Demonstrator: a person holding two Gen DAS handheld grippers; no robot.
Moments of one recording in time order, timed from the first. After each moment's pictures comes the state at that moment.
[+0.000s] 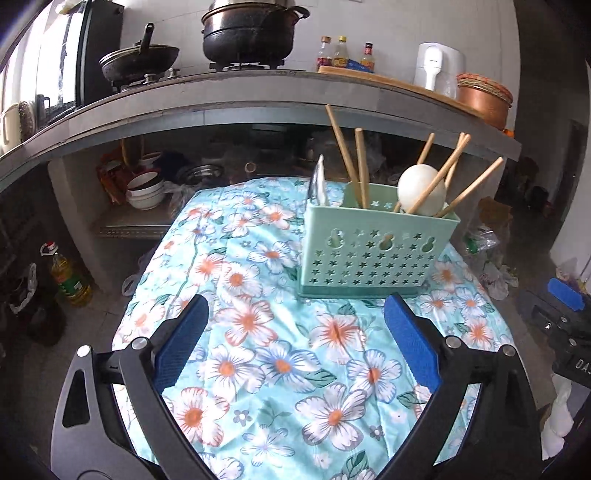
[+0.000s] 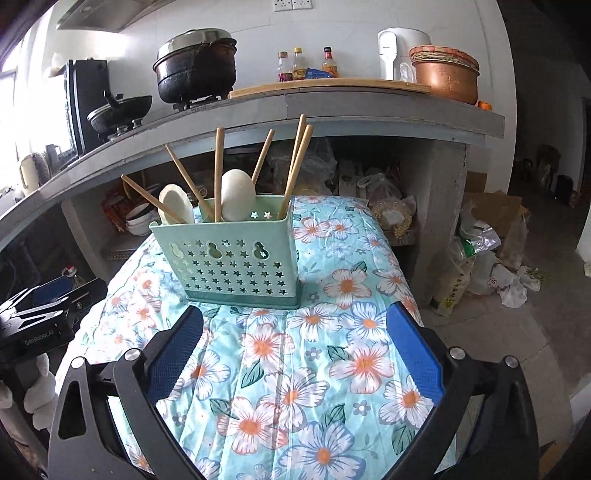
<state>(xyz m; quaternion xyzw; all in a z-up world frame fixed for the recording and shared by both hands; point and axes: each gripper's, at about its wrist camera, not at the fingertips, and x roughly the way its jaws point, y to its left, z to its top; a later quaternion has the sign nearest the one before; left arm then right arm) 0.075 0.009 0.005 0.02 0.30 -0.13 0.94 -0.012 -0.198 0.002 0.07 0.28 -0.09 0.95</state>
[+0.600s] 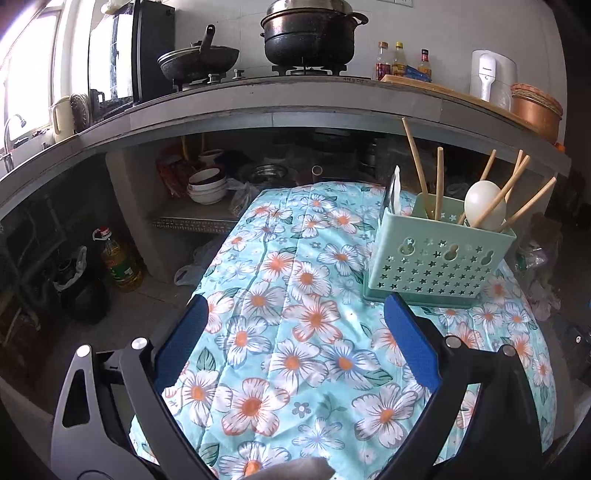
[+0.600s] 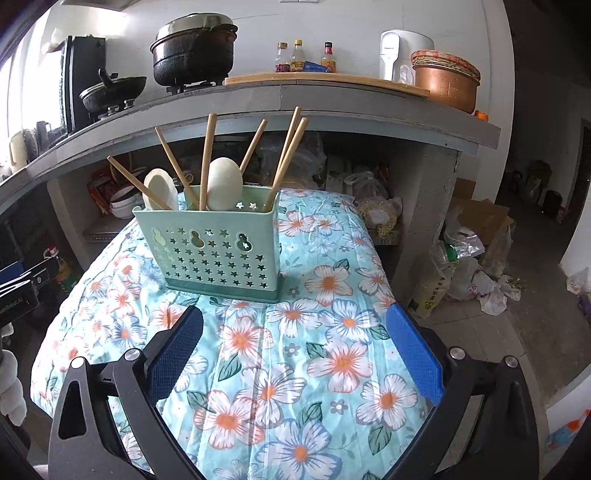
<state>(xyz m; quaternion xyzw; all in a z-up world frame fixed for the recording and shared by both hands) 0.070 0.038 0.017 0.02 0.30 -0.03 0.95 -0.010 -0.205 0.004 0.04 0.30 -0.12 0.95</state>
